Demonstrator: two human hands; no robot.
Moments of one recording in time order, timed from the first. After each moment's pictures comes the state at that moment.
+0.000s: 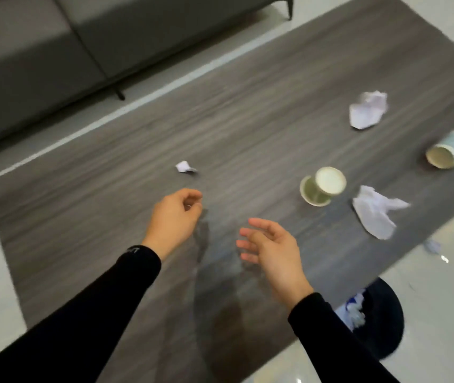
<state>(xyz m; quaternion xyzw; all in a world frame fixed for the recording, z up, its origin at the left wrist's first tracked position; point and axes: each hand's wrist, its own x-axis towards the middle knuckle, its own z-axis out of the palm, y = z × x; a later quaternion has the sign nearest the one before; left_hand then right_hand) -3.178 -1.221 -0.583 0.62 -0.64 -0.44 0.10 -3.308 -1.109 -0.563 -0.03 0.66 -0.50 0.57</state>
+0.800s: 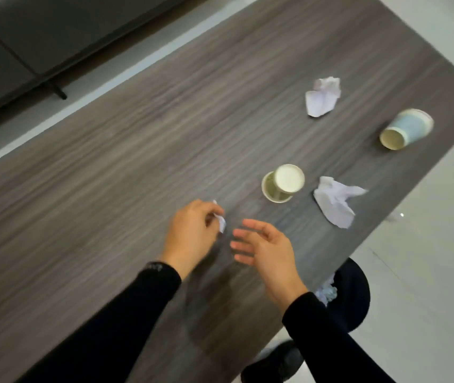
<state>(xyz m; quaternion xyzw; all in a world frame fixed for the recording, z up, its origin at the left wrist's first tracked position) -3.261 -1.198 -0.595 0.50 -0.78 -0.38 0.05 -3.354 -1.105 -0.575 0.04 0.68 -0.51 0.53</state>
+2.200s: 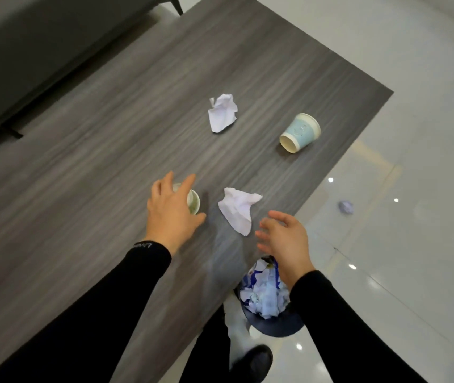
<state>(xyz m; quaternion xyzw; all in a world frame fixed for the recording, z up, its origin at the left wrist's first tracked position) -3.430 -1.152 -0.573 0.49 -0.84 -0.23 -0.06 -3.551 -1.006 -0.554 0.11 0.74 -0.51 0.43</state>
